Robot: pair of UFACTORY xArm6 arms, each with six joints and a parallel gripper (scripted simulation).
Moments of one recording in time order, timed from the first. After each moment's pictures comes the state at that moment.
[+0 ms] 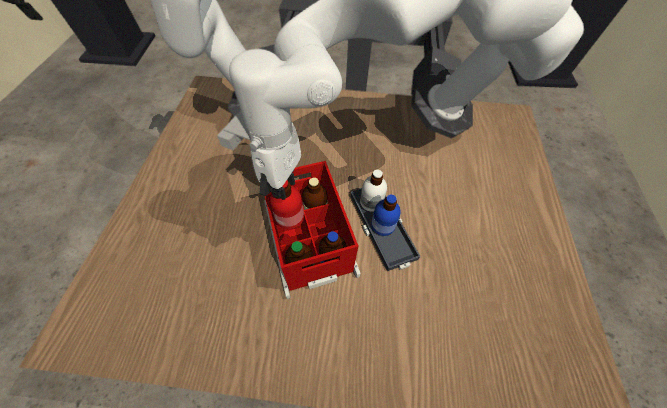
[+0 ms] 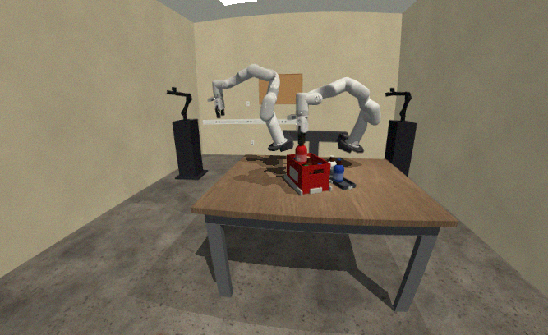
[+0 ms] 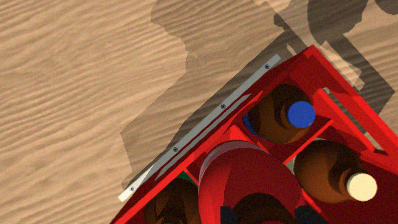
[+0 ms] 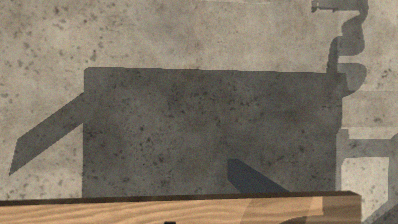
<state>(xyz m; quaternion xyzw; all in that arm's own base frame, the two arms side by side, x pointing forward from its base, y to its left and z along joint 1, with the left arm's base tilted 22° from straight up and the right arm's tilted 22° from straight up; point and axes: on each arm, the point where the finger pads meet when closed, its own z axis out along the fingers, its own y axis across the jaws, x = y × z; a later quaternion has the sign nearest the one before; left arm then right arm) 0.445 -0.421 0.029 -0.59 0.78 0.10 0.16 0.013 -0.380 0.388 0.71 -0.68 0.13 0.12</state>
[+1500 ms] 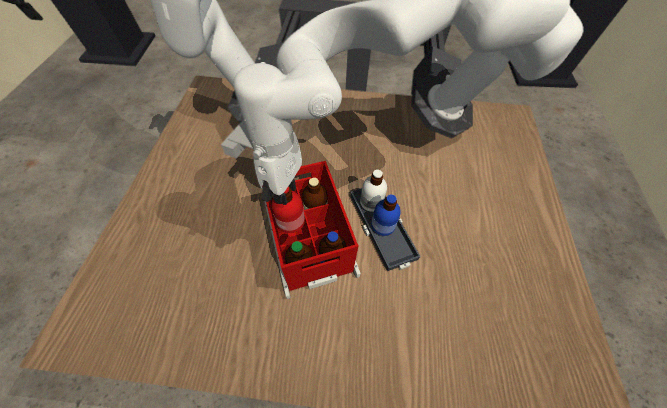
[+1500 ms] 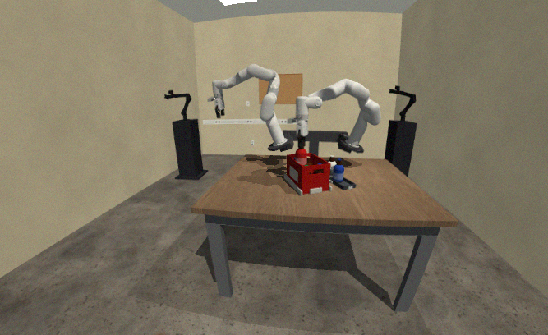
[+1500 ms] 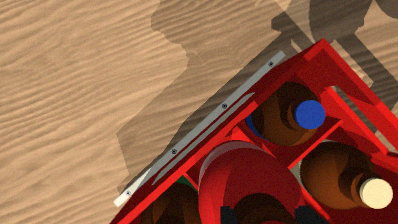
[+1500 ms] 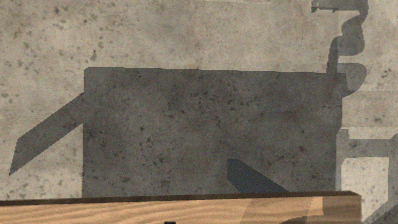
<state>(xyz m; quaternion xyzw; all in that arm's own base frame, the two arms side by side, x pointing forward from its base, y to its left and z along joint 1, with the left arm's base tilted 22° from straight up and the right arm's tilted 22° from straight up) 0.448 -0.414 0.009 -0.59 0.78 0.10 0.16 0.013 -0.380 0.388 0.71 -0.68 0.13 0.12</state>
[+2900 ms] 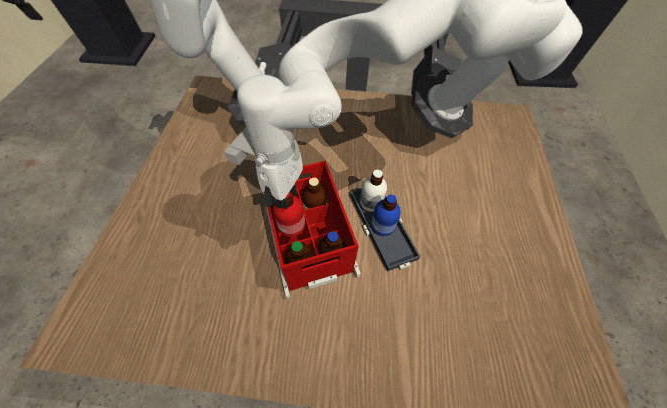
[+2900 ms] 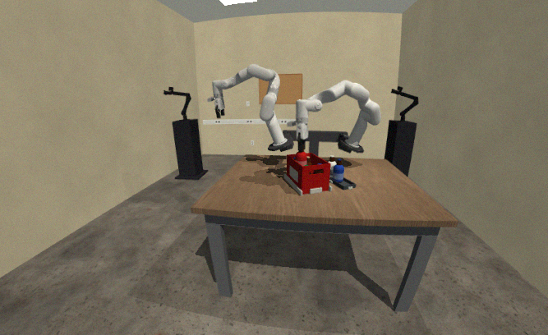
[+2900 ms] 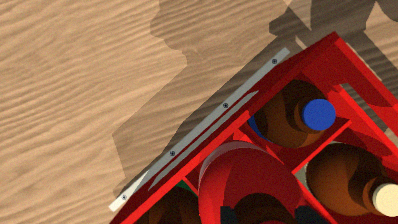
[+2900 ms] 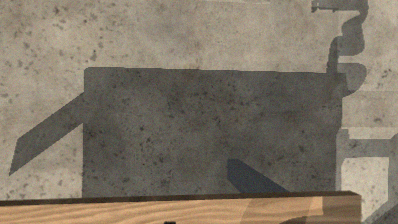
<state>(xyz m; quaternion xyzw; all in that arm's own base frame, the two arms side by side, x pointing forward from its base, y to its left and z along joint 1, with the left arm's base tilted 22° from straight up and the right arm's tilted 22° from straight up) 0.451 -0.407 -0.008 -0.59 0.78 0.10 0.16 0.013 -0.380 0.388 0.71 -0.68 0.13 0.12</state>
